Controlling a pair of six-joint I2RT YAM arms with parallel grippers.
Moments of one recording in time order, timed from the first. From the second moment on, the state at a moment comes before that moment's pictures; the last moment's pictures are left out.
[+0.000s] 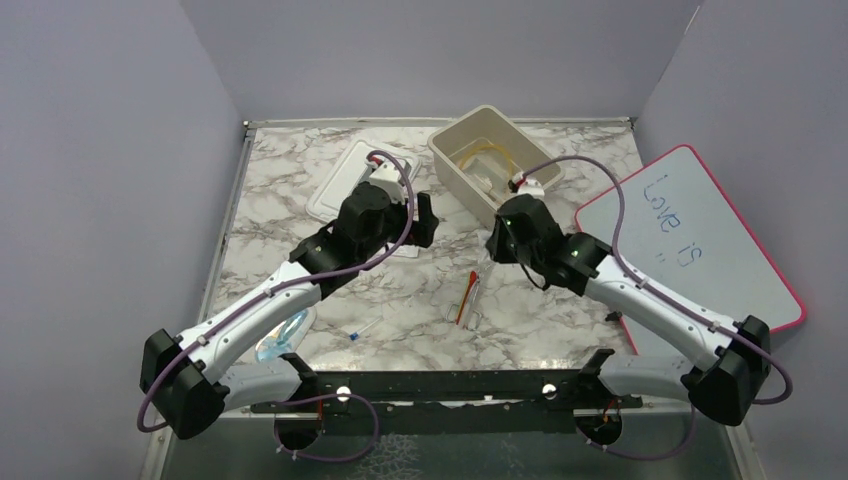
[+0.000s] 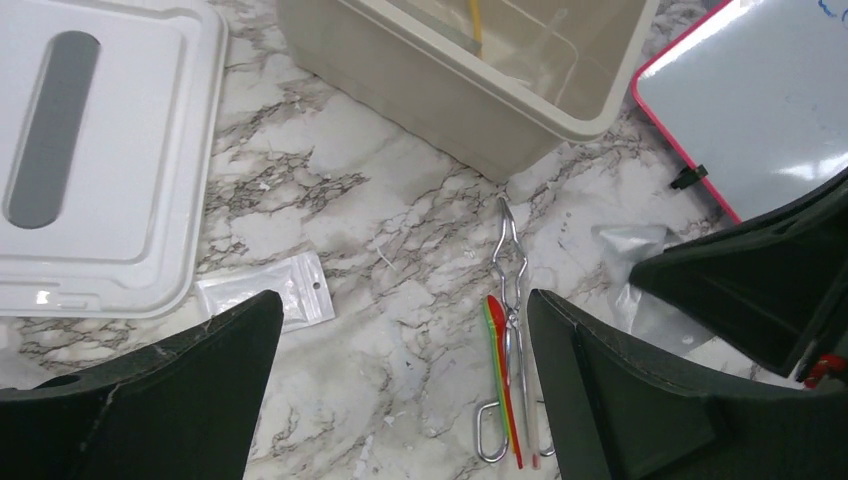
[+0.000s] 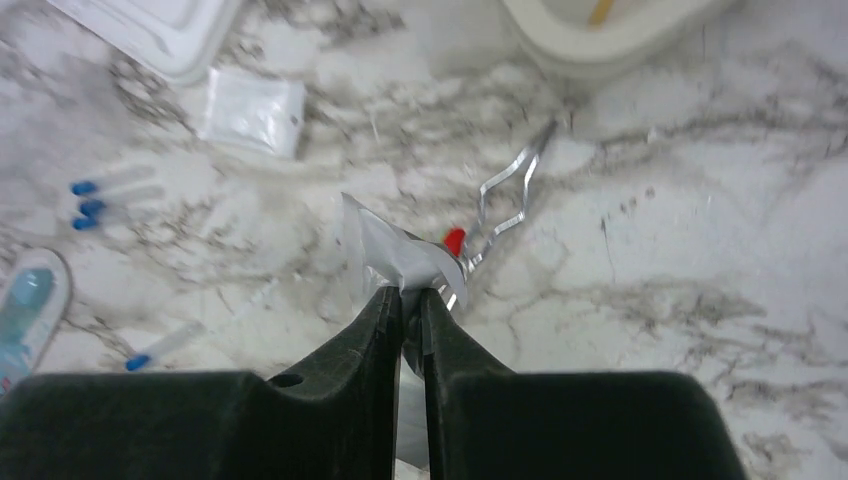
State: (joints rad) left arm -0.75 1.16 0.97 -0.20 -0.15 -0.35; right arm 0.79 1.17 0.95 -0.56 0.32 0.63
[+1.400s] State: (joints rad) left arm -0.70 1.14 1.03 -0.24 -0.28 -0.27; right arm 0.39 2.02 1.57 0.01 -0.13 -0.18
